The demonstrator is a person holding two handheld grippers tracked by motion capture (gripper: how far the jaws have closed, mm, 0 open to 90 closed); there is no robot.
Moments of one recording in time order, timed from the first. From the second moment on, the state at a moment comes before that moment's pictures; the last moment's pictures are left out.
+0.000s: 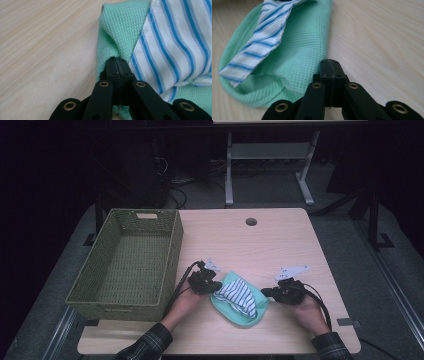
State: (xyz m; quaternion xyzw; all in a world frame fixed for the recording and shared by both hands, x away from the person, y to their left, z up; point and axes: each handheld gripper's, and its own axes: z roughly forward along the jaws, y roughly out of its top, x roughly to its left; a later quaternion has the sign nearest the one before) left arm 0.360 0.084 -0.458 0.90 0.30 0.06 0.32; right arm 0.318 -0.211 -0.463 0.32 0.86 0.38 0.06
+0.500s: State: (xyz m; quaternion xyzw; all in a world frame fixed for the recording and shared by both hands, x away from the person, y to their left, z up) left arm 0.379 0.054 -0.459 0.91 0.26 0.06 0.33; right arm 0.283 -0.214 -0.463 0.31 0.87 0.38 0.03
